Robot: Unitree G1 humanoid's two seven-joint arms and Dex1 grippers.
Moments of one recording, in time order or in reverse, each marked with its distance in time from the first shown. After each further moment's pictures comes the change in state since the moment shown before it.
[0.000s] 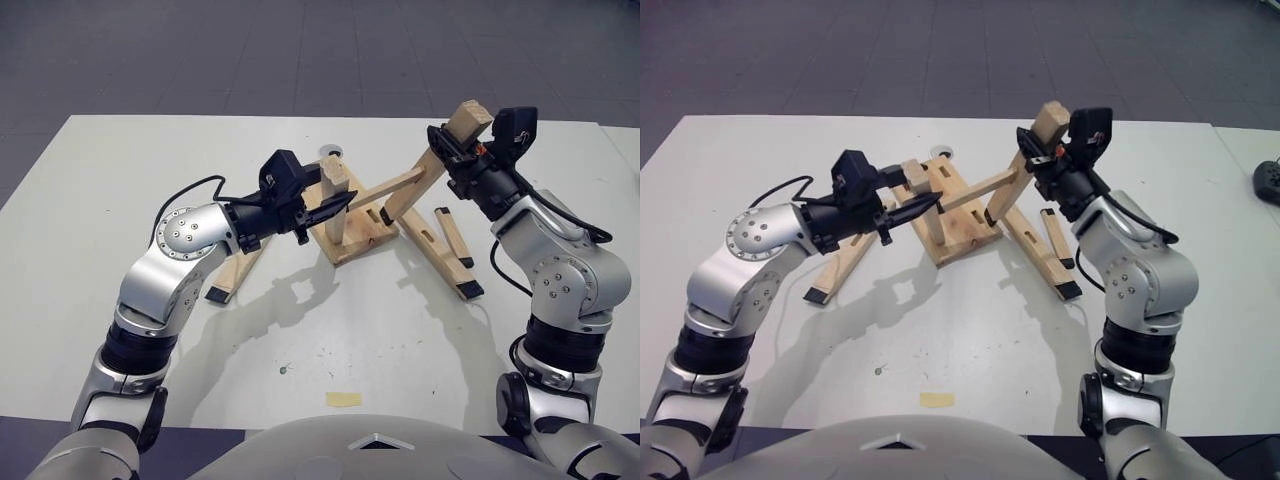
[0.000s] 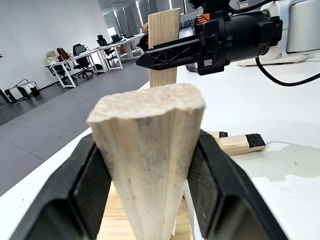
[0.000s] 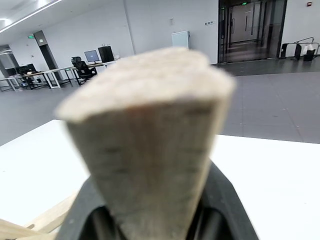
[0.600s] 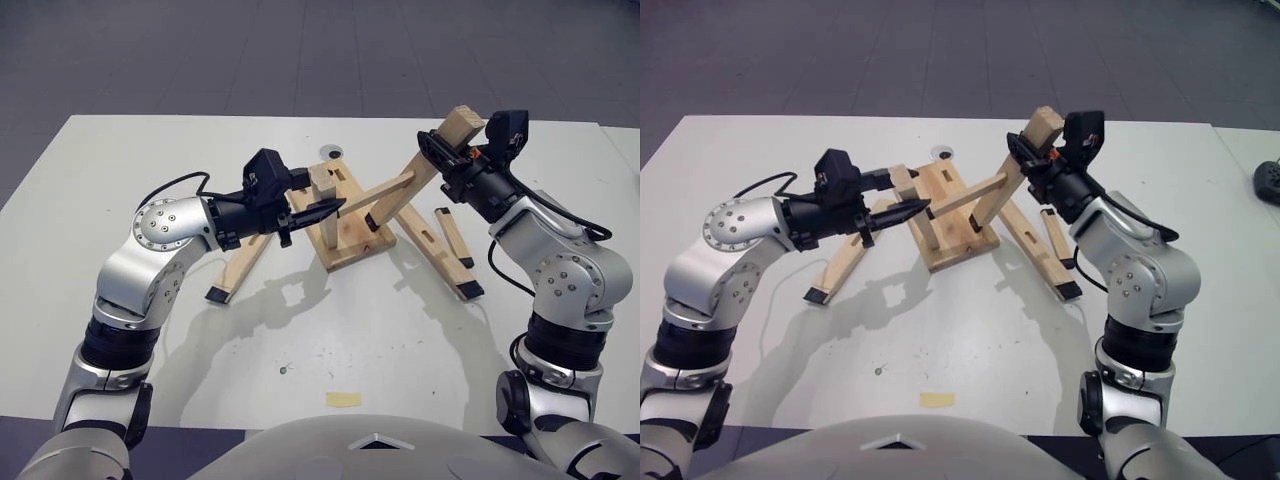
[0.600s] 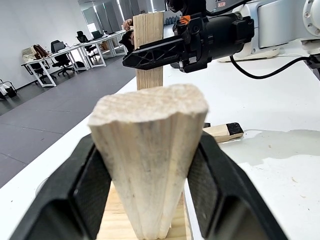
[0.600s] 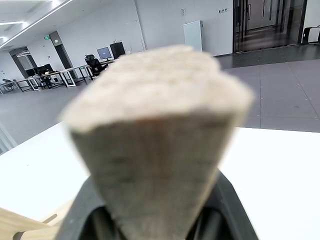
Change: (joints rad) left arm -0.016 0.058 0.038 0.037 -0.044 -0.006 -0.119; right arm 0.002 -0.007 0.000 0.007 0.053 0.056 0.003
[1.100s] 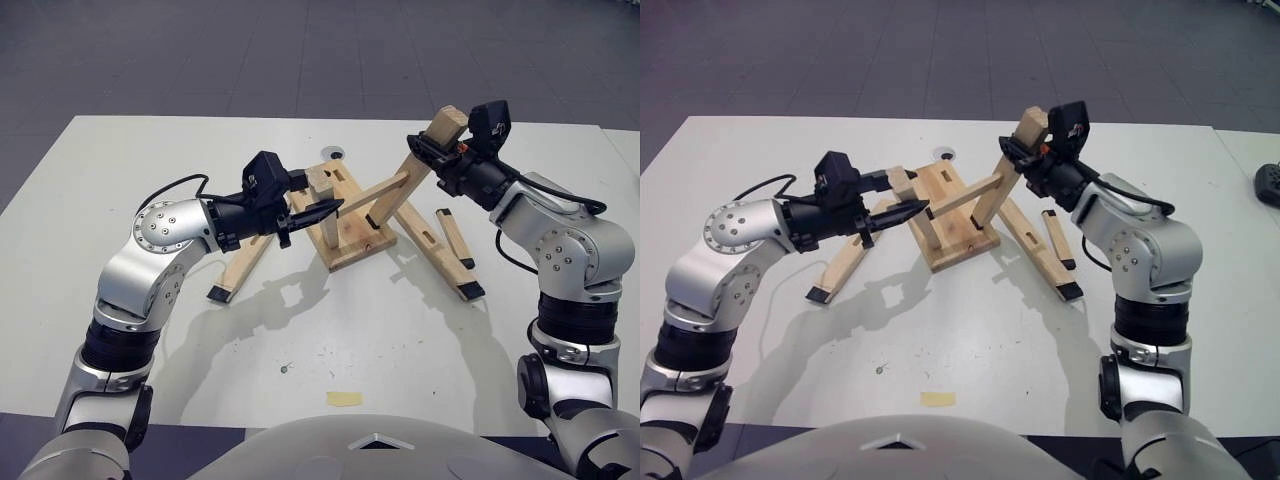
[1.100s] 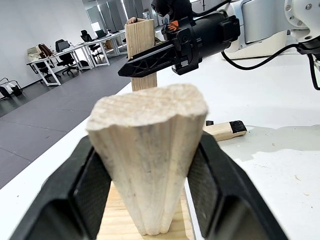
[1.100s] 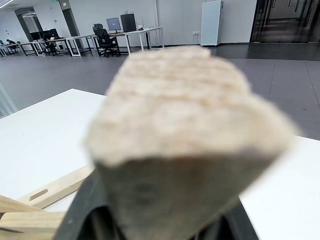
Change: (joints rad) left arm 0.012 -0.005 0.004 0.000 0.020 -0.009 0.005; right arm -0.097 -0.122 0.095 0.144 -0.043 -0.019 0.105
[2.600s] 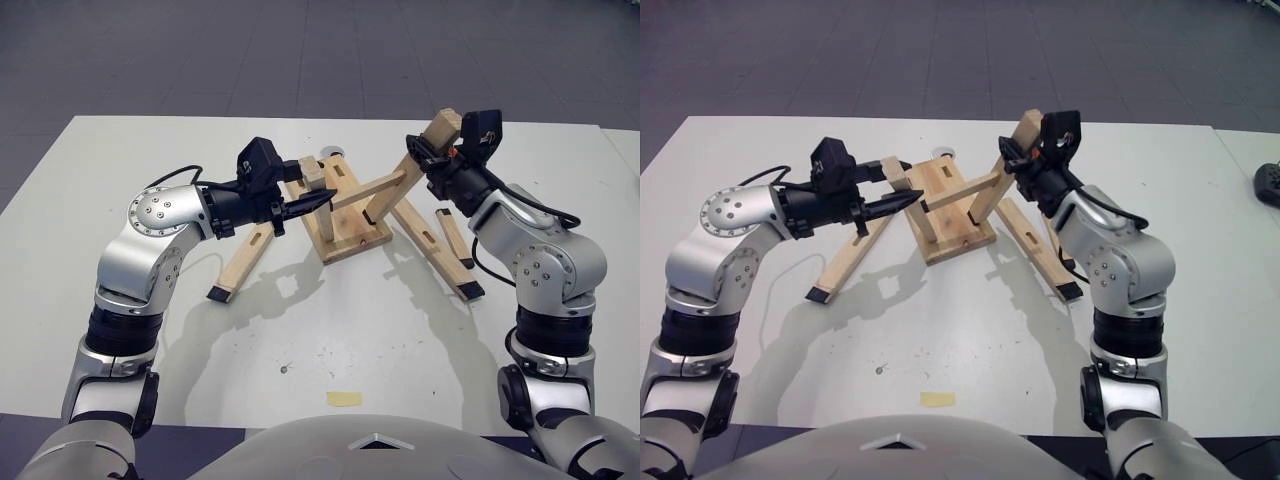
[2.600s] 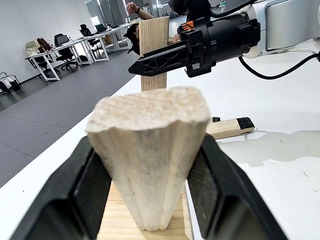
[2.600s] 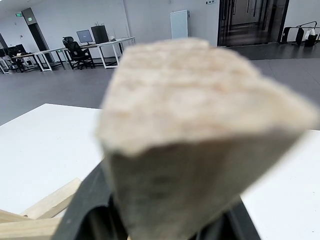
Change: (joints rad) left arm -0.064 -0.036 0.039 0.090 0.040 0.021 -0.073; right arm 0.061 0.102 0.033 -0.077 0.007 -0.024 -0.246
